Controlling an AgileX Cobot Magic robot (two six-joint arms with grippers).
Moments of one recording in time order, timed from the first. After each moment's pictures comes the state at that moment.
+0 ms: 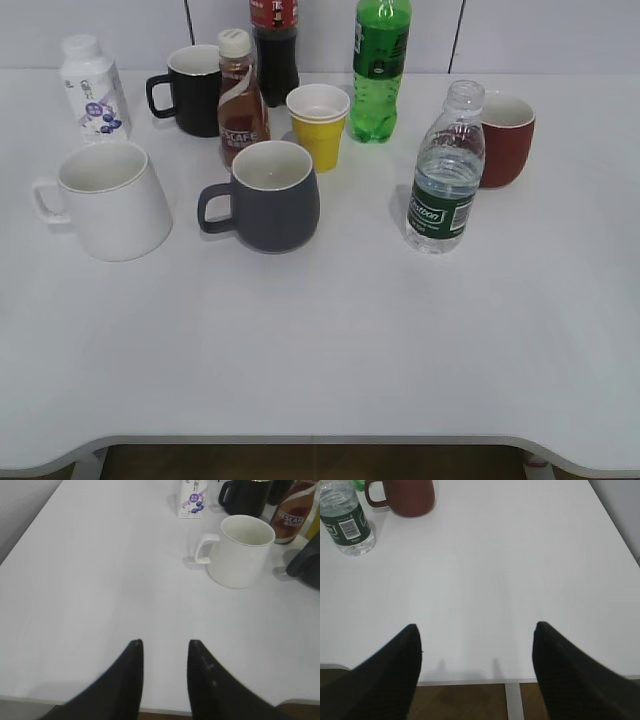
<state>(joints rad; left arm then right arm) -0.10 -0.01 -0.53 0.10 1.07 -0.20 0.19 -0.01 -0.51 -0.15 1.04 0.17</state>
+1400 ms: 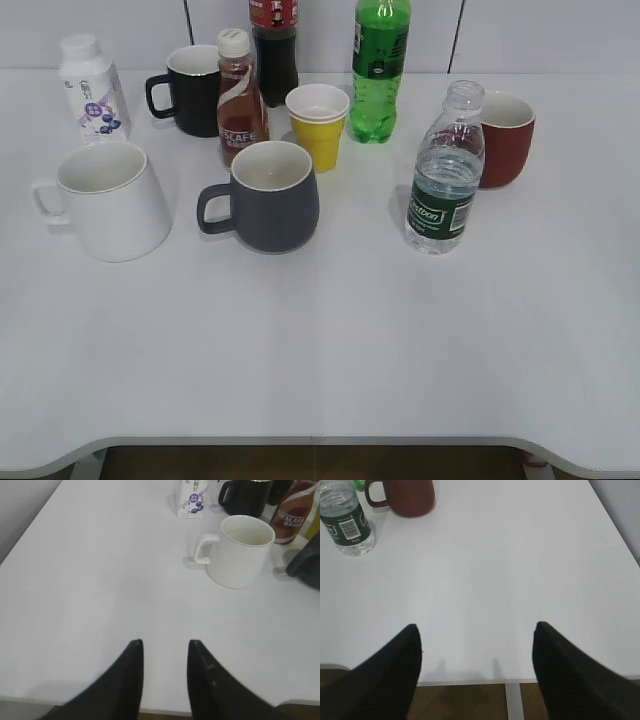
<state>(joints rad) -0.10 -0.01 -0.53 0.10 1.07 -0.20 0.19 -0.01 -0.51 -0.15 1.04 0.17</state>
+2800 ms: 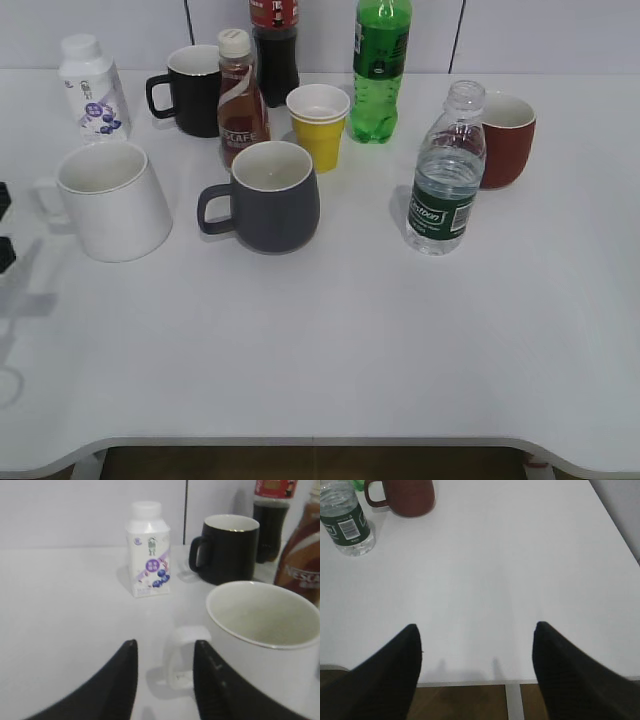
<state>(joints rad) -0.10 1.45 -0.14 0.04 -1.07 -0.04 0.19 -0.01 -0.51 -0.15 1.04 0.17</state>
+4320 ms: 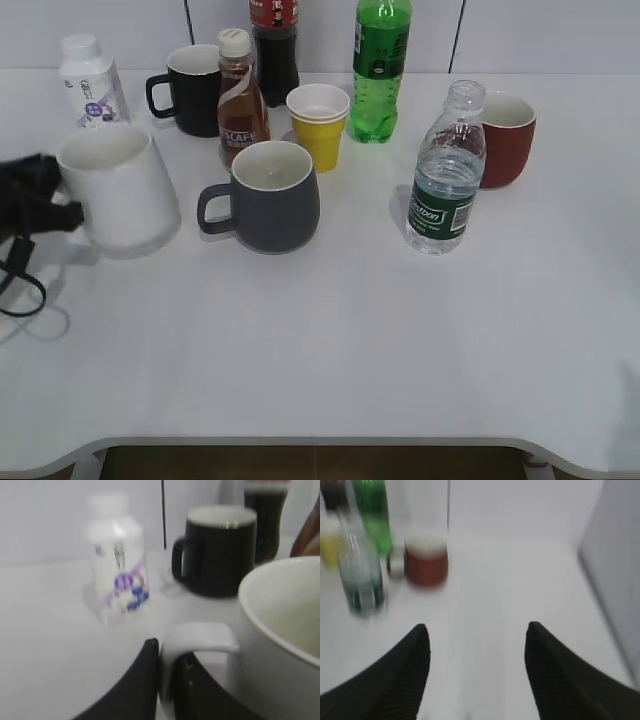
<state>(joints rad) -0.10 1.81 -0.42 0.12 -1.16 -0.01 0.19 0.07 -0.53 -0.14 0.75 0.02</state>
